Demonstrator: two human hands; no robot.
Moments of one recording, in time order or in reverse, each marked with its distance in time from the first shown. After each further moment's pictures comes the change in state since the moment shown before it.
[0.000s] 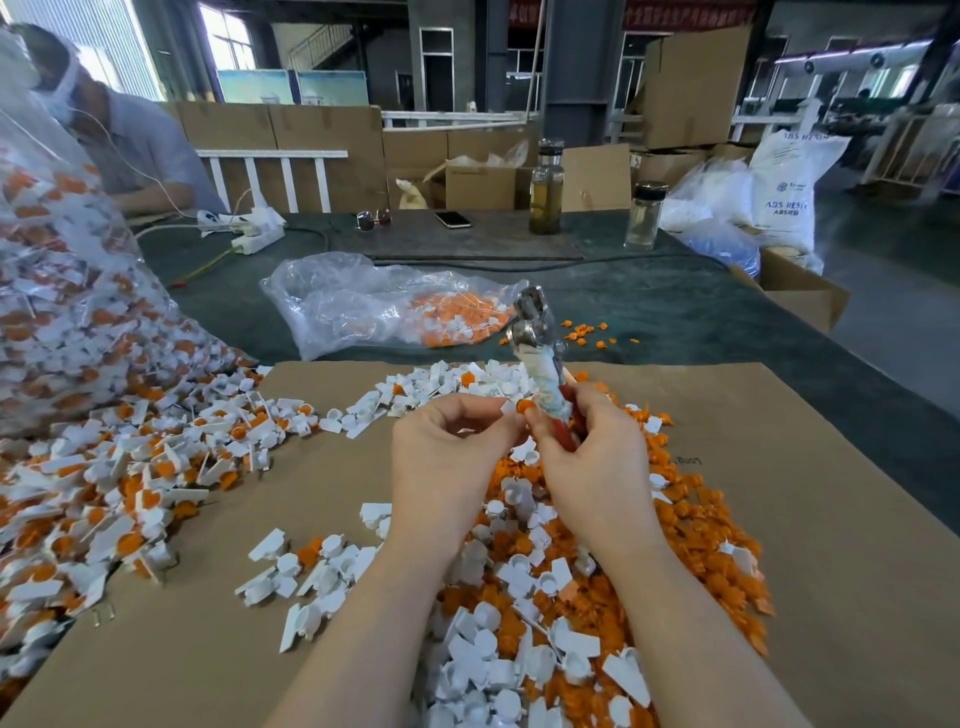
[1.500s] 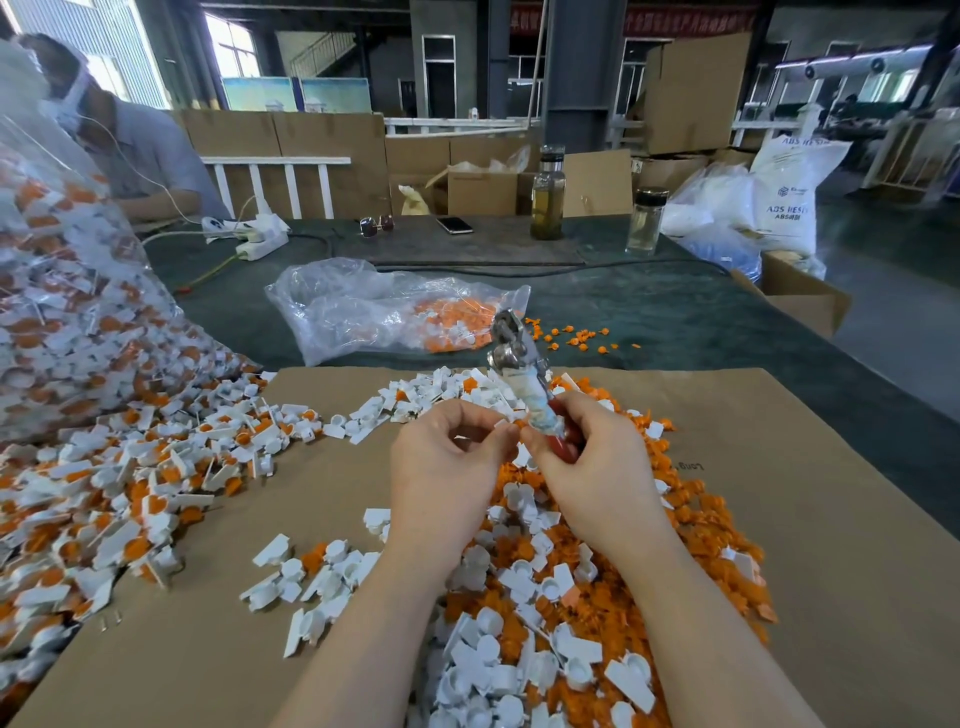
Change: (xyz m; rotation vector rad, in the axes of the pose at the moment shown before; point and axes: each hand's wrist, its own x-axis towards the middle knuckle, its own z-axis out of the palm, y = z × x) left_hand 0.005 -0.006 -0.003 0.270 0.015 0.072; right_hand 0.004 0.001 -0.008 -0.087 -0.142 -0.061
